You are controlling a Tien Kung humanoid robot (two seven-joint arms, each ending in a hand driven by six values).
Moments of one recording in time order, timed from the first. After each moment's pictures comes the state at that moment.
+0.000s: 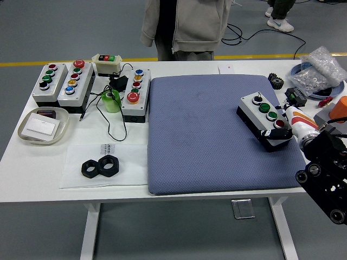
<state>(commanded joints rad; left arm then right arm) -0.13 0.15 -0.29 -0.21 -0.13 0.26 -0.08 0.51 -0.27 0.98 1.17 -1.88 -0.17 -0.51</state>
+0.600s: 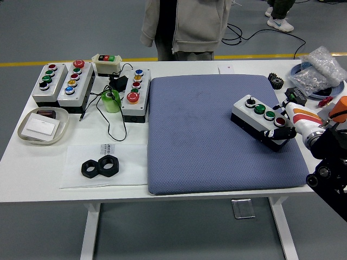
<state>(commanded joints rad) -0.13 0.15 -0.29 -0.21 -0.12 0.26 -0.08 0.55 -0.44 0.81 1.27 -1.84 -0.18 -0.42</state>
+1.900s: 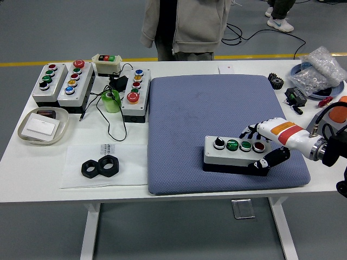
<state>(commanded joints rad) -0.12 0.15 -0.31 -0.20 -0.10 0.26 -0.07 0.67 -0.66 0.52 1.29 -1.82 -0.09 0.17</state>
